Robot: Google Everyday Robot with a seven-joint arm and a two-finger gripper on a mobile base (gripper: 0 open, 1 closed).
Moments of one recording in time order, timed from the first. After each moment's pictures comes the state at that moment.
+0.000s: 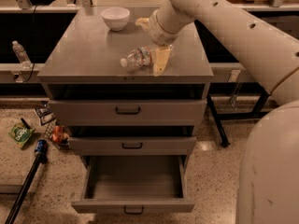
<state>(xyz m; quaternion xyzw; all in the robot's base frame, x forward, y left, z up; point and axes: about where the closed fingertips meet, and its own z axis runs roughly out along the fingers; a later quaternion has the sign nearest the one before) 0.736 -0.004 0.882 -0.80 0.50 -0.08 0.31</state>
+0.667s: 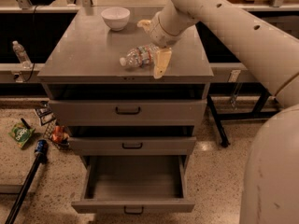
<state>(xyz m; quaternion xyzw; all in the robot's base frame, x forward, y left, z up) 0.729 -0.007 0.878 -0.79 0.52 -0.06 0.32</state>
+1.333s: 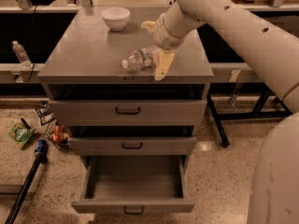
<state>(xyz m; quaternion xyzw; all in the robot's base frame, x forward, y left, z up) 0.723 -0.012 0.876 -0.78 0.53 -0.04 0.33</state>
